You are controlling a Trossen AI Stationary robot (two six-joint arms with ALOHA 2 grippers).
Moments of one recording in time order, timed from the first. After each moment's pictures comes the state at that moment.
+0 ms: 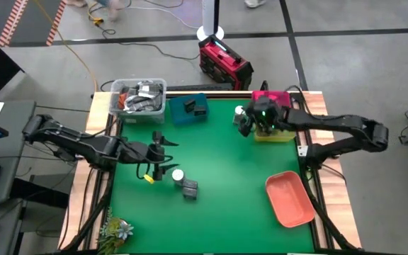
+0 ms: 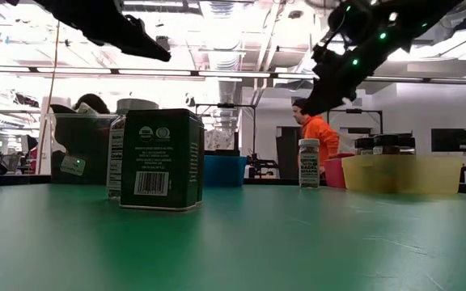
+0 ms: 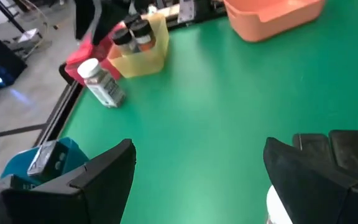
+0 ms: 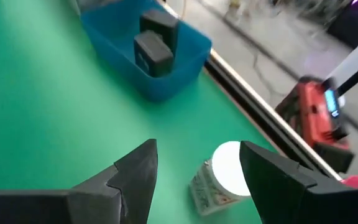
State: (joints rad) left arm -0.23 1.01 0.69 -0.09 -0.41 0.14; right arm -0.40 1.21 0.76 -0.14 0.23 0.01
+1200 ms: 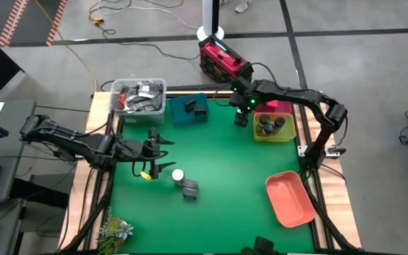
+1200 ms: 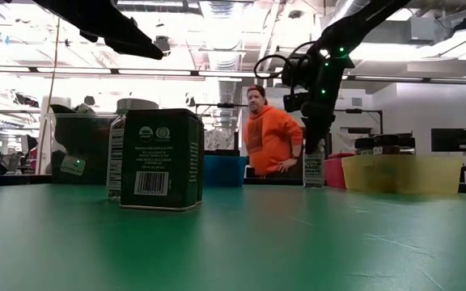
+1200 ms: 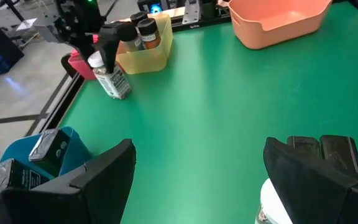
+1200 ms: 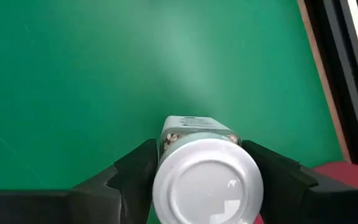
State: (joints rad) left arm -0.23 0.94 0.68 -0.15 -0.41 0.06; right arm -0.63 1.74 1.29 -0.79 -0.03 -0.28
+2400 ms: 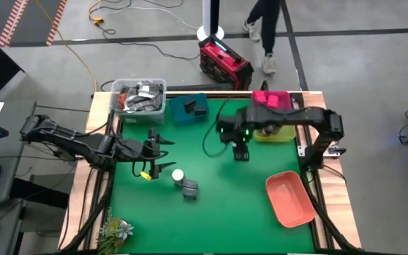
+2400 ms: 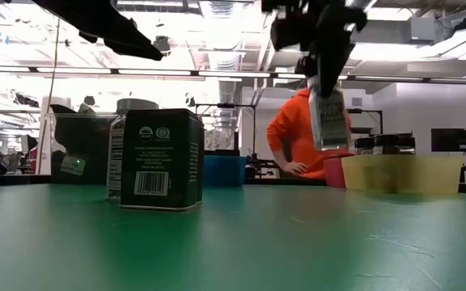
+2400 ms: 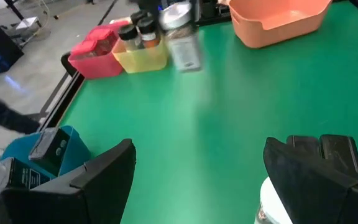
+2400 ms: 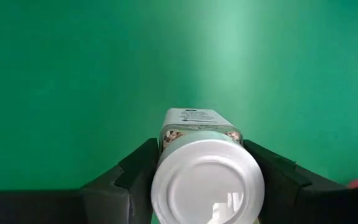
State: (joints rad) left arm -0.23 0.94 0.68 -0.16 -0.41 0.06; right arm -0.10 1.74 1.57 -1.27 -0.03 -0.08
